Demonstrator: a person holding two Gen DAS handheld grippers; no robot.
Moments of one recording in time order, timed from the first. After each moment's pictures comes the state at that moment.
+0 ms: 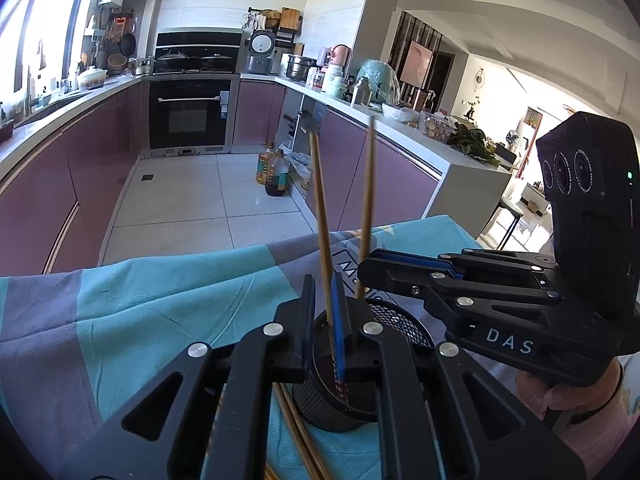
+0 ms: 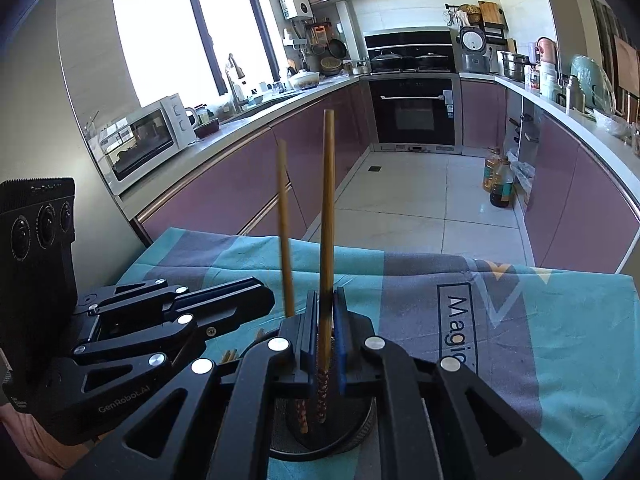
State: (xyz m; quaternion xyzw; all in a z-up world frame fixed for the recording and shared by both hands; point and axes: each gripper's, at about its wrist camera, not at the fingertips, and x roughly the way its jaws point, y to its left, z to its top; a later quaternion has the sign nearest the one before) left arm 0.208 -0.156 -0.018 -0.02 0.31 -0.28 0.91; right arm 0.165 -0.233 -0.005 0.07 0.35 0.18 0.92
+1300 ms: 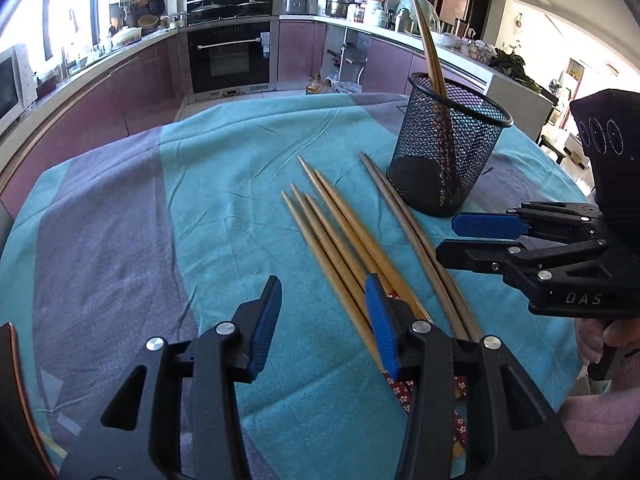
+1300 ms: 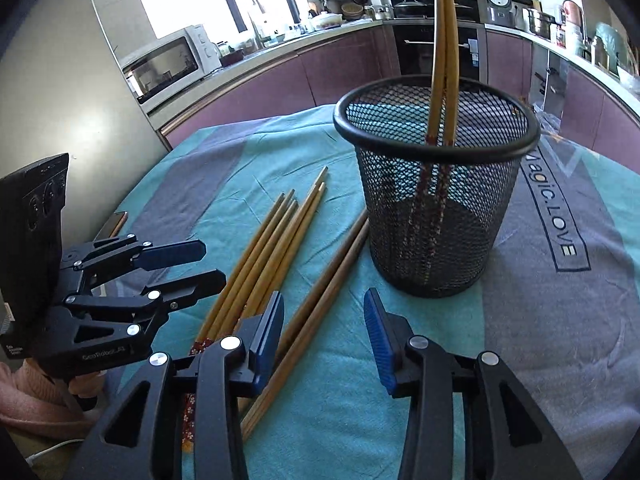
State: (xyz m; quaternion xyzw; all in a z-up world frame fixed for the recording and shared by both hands) left arm 0.088 -0.019 -0.129 0.05 0.41 -0.19 0.89; right arm 0.082 -0.179 -0.097 0.05 0.44 0.21 0.87
